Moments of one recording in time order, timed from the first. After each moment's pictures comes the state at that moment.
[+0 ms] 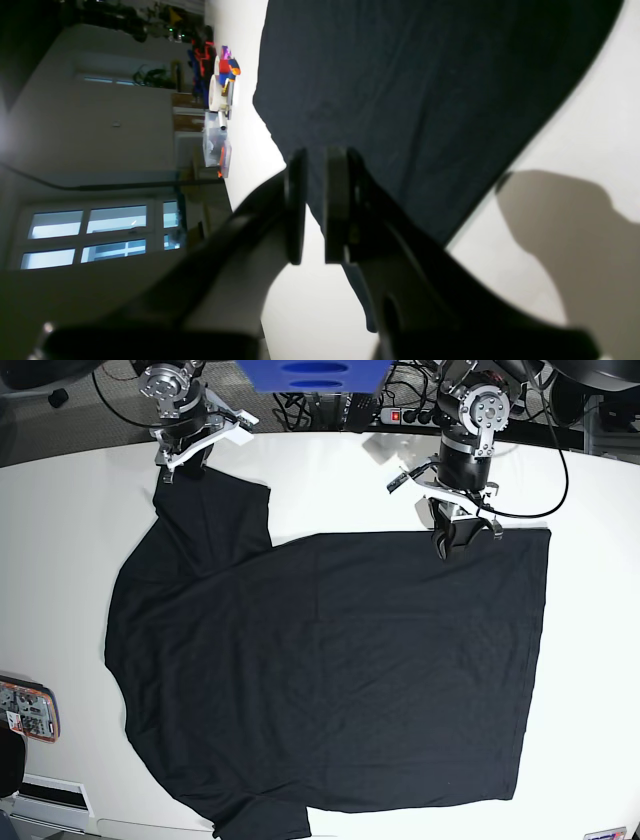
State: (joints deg) left arm 34.0 -22.5 21.3 118.7 58.7 -3.0 27.9; right arm -45.2 17.7 -12.7 113.0 -61.0 24.4 -25.9
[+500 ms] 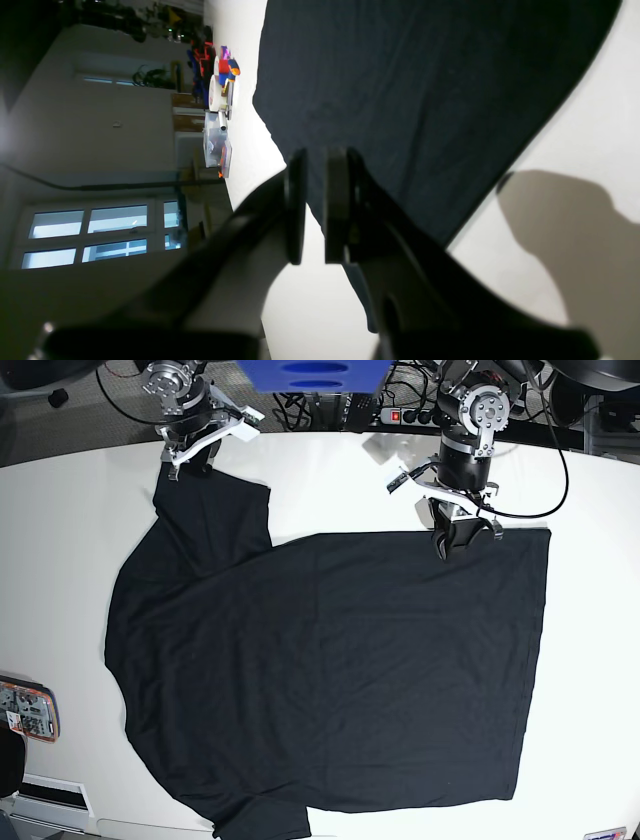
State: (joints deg) left arm 34.0 -22.5 21.3 118.7 58.7 -3.0 27.9; right arm -46.1 17.5 -12.9 113.1 -60.8 23.3 -23.7
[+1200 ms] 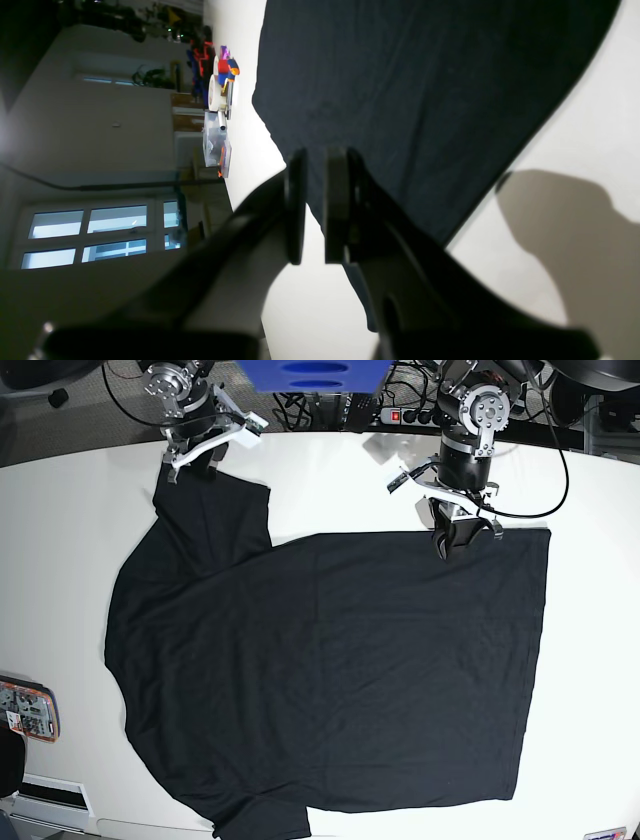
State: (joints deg) left arm 34.0 -22.5 21.3 118.7 58.7 -3.1 27.9; right arm -44.7 17.0 -13.1 112.7 -55.0 20.9 -24.2
